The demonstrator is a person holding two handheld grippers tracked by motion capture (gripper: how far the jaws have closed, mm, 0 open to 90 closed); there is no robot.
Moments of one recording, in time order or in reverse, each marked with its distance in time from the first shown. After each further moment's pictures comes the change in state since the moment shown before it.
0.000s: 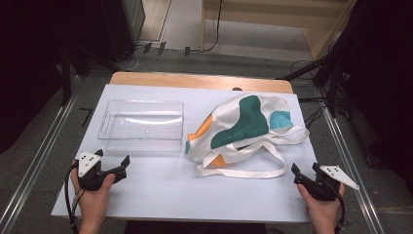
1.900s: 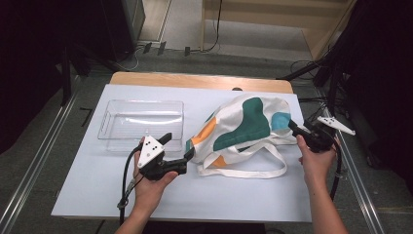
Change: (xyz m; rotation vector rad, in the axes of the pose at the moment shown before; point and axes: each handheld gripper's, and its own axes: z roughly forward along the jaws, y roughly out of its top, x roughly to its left) left arm -0.150 0.065 0.018 -0.122 -0.403 0.112; right arm 0.002 0.107 0.077 -0.036 0.099 0.049
